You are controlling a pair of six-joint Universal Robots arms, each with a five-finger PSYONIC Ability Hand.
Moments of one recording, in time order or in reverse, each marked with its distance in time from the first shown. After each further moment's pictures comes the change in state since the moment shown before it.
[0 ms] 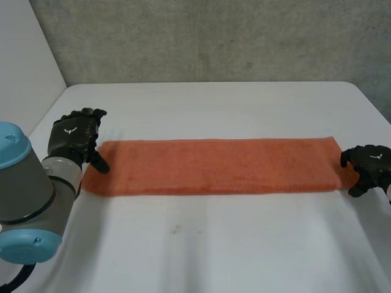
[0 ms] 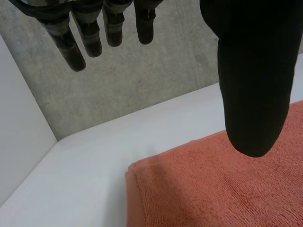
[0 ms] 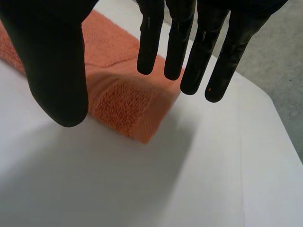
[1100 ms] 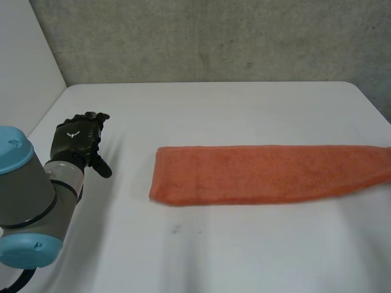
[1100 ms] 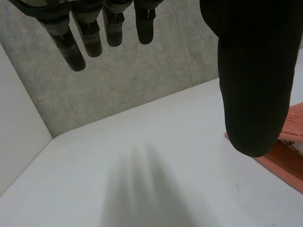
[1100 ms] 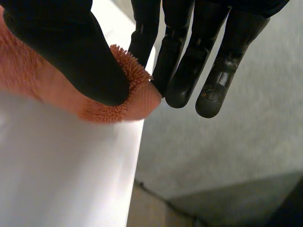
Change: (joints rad) left arm -0.009 0.000 -0.018 0.003 0.004 0.000; right arm -0.163 0.038 -0.213 0.005 0.239 -0.117; left_hand 0.000 0.000 0.000 0.000 0.000; right_hand 0.432 0.561 0.565 0.574 0.556
